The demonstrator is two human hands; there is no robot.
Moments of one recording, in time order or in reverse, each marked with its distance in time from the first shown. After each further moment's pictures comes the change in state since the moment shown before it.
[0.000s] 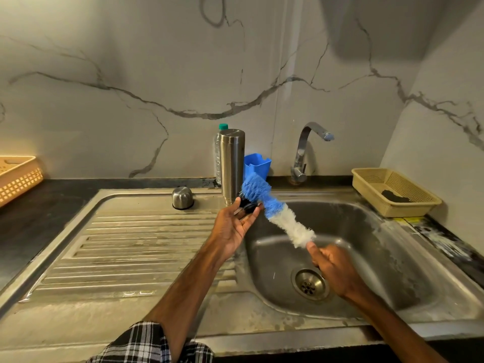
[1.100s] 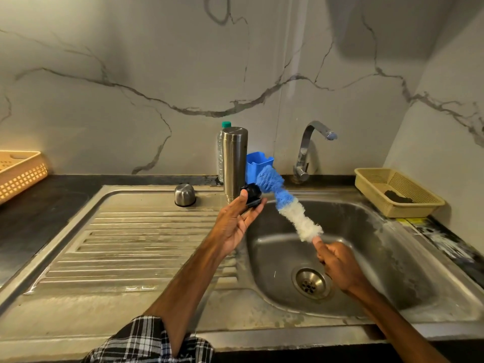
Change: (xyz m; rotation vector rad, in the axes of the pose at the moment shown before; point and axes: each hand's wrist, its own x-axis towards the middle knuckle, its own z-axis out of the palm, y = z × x) left_hand -0.003 0.004 0.002 0.042 -0.091 0.011; right_hand 0.002 0.002 -0.004 0.057 0.033 0.043
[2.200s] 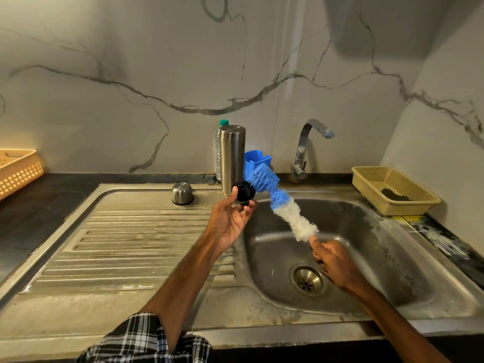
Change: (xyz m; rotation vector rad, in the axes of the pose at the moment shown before) left_hand 0.009 0.002 -0.011 -0.109 -0.052 -0.013; right_hand 0.001 -0.001 0.000 0.117 -0.095 0.079
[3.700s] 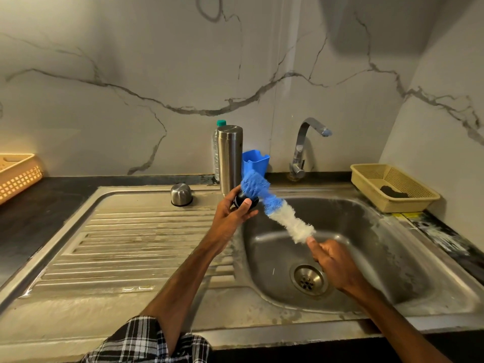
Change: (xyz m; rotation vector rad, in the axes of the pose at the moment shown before) left_hand 0.001 -0.007 -0.010 0.812 -0.094 0.295; right_hand 0.001 0.009 0.001 -0.197 0.080 -0.091
